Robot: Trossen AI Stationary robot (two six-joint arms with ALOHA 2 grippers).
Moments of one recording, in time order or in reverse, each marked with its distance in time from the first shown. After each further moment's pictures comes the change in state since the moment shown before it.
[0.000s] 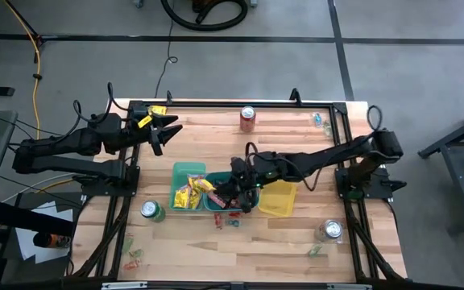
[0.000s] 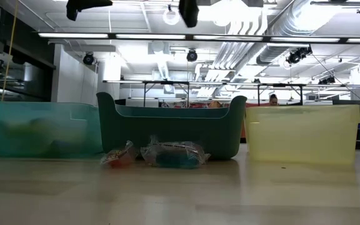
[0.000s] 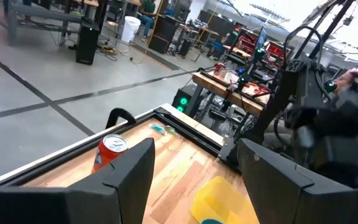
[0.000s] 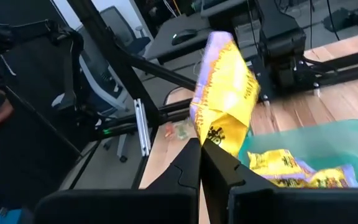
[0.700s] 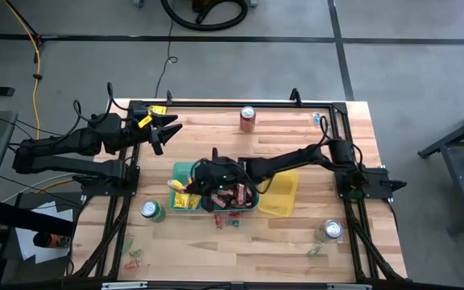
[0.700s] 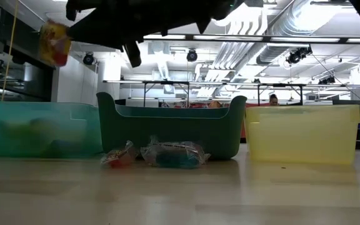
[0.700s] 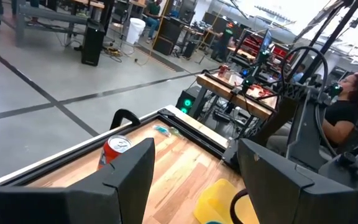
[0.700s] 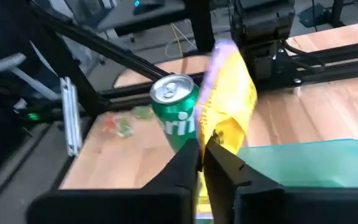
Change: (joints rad) left arm 0.000 0.000 0.000 -0.001 -0.018 -0.005; right arm -0.056 0.461 0.408 -0.056 0.017 -0.144
